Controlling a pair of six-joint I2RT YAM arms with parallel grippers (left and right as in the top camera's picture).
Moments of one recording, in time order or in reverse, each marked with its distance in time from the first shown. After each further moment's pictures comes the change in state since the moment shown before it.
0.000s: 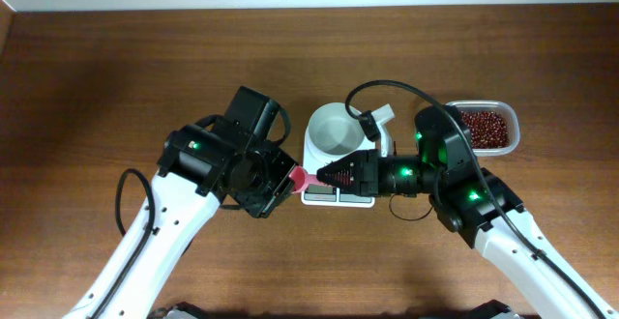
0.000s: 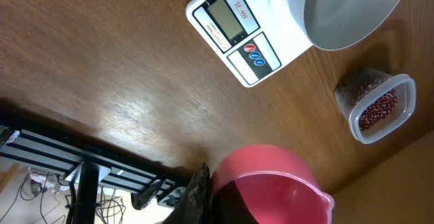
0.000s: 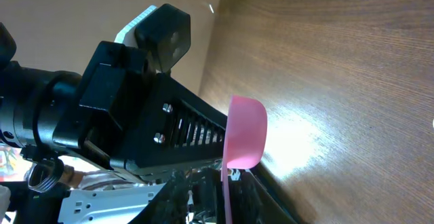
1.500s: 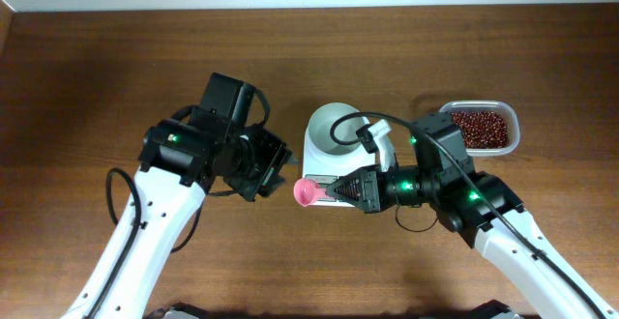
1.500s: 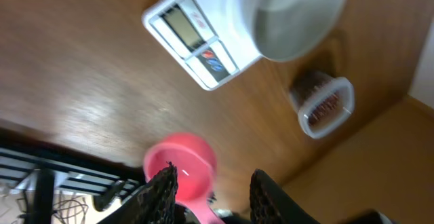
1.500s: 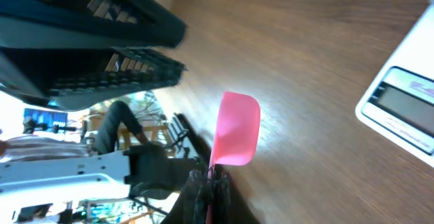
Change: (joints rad) left arm 0.114 0.000 0.000 0.096 0.106 0.011; right arm 0.000 0.000 0.001 -0.222 0.077 -0.346
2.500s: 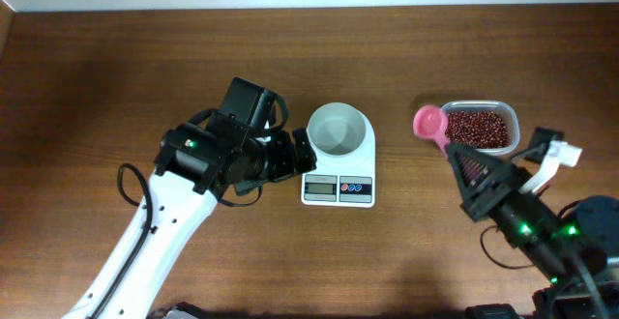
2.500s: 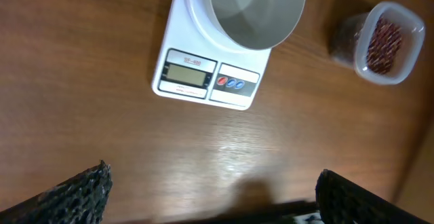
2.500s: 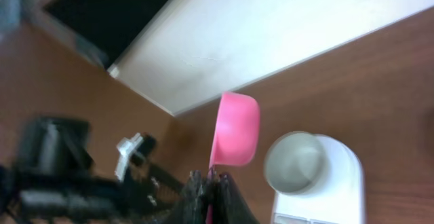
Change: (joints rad) left arm -0.092 0.000 0.000 0.042 -0.185 0.616; right arm -0.379 -0.613 0.002 -0.013 0.388 0.256
